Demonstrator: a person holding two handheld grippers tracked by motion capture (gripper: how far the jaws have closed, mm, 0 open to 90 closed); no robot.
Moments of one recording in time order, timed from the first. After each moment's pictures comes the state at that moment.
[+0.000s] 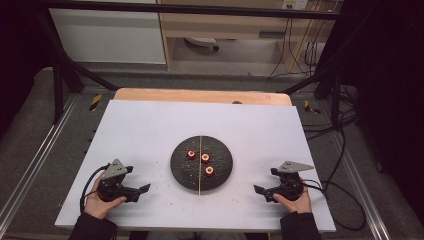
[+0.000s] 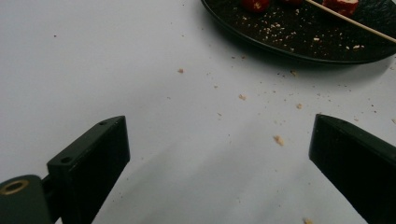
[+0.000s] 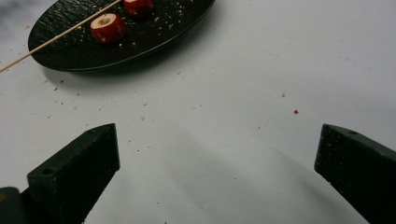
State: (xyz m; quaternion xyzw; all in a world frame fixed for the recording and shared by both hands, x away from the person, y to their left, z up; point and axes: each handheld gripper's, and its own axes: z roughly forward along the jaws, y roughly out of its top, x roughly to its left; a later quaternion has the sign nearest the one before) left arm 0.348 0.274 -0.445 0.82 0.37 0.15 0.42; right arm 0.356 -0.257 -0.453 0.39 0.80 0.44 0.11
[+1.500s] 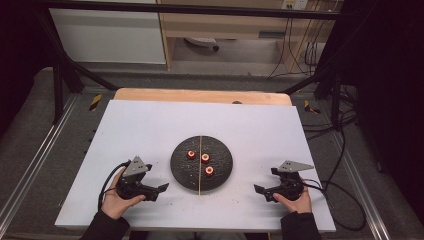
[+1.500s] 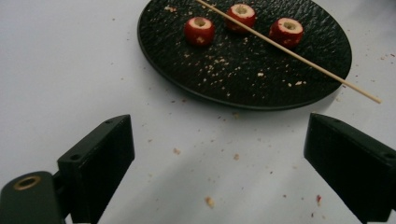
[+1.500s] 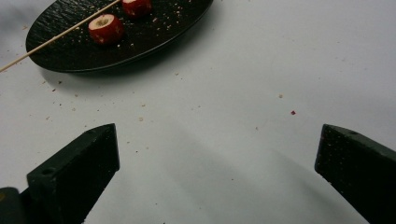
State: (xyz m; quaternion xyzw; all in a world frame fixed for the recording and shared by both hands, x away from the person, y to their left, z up) left arm 0.349 0.212 -0.423 0.83 0.33 0.14 0.42; right arm 0.356 -0.256 -0.451 0.40 0.80 0.44 0.11
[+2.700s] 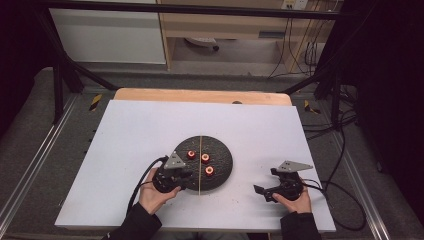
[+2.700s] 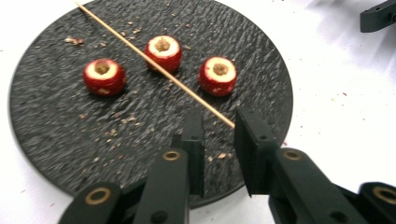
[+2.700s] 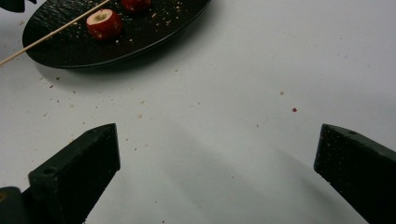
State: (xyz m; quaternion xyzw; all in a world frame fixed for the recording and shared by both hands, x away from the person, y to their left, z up) left arm 0.361 0.125 -0.415 0.85 0.33 0.09 0.40; right arm 0.357 -0.255 -0.452 0.40 0.80 0.43 0.11
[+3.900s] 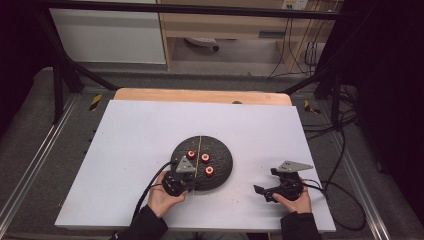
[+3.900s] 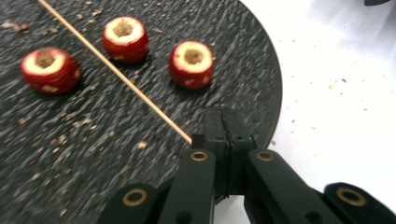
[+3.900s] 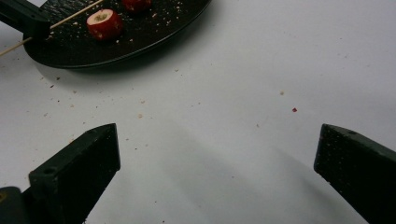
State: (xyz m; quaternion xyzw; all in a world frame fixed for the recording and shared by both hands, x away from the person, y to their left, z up) left arm 0.359 0.107 -0.428 0.87 0.31 0.08 0.37; right arm 0.356 -0.256 -0.452 0.39 0.80 0.43 0.11
